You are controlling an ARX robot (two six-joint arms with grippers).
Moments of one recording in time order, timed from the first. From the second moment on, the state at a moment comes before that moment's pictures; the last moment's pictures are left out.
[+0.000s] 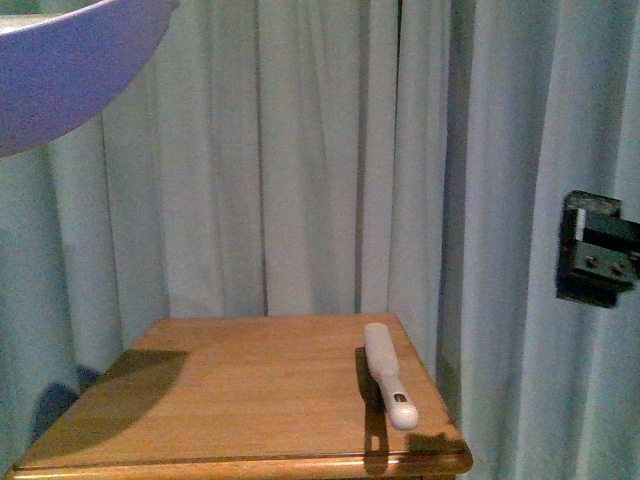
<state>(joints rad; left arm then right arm) -0.17 0.58 0.51 0.05 -0.12 0.18 0.22 1.33 0.95 -0.13 0.25 0.47</state>
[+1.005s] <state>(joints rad) -0.17 0.58 0.51 0.05 -0.12 0.18 0.40 2.17 1.75 -0.50 0.30 0.63</state>
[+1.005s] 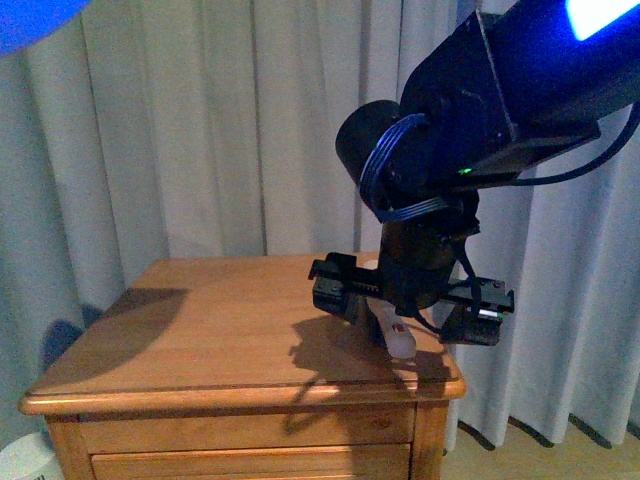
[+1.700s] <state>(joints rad) -0.17 0.58 0.51 0.05 -0.12 0.18 0.40 2.25 1.80 -0.49 0.32 0.63</state>
